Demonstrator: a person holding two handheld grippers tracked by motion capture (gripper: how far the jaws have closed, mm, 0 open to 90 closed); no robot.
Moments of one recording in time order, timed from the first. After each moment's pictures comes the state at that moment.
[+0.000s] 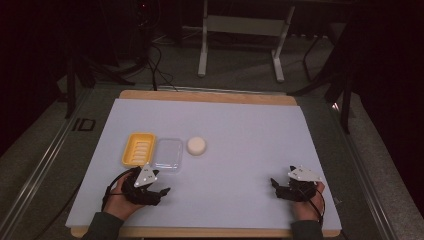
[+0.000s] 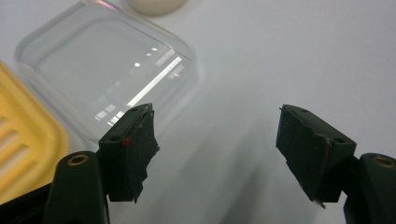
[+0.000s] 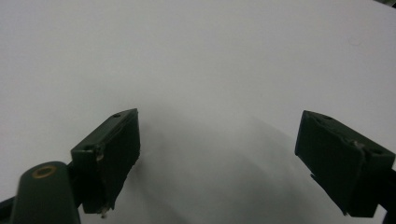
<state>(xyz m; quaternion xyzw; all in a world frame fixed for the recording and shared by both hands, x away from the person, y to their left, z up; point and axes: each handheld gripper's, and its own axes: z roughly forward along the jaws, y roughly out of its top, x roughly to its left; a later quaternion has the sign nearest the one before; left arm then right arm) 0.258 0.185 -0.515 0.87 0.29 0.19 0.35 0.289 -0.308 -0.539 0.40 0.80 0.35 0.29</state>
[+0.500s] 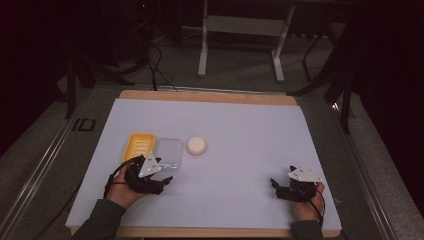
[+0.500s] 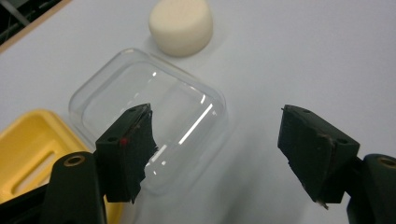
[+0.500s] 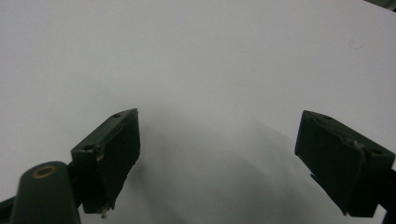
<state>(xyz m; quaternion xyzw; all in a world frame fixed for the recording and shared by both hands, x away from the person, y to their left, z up) 0.279 0.176 -0.490 0.87 0.27 0.23 0.35 0.288 -0.309 -0.539 0.39 0.80 0.35 0.29</state>
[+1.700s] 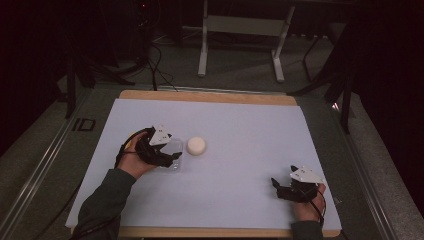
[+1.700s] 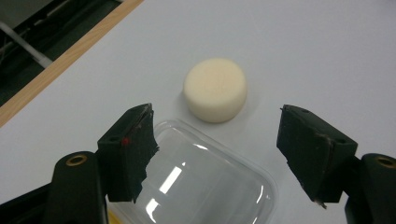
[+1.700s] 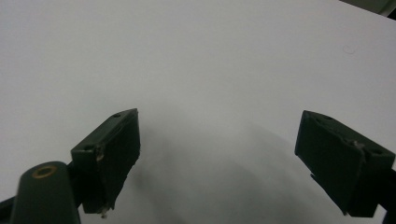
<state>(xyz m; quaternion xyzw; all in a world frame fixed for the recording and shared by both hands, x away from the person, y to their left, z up) 0.344 0.159 -0.453 0.87 0.25 0.21 0.36 0.286 -0.311 -0.538 0.40 0.79 0.36 0.29</state>
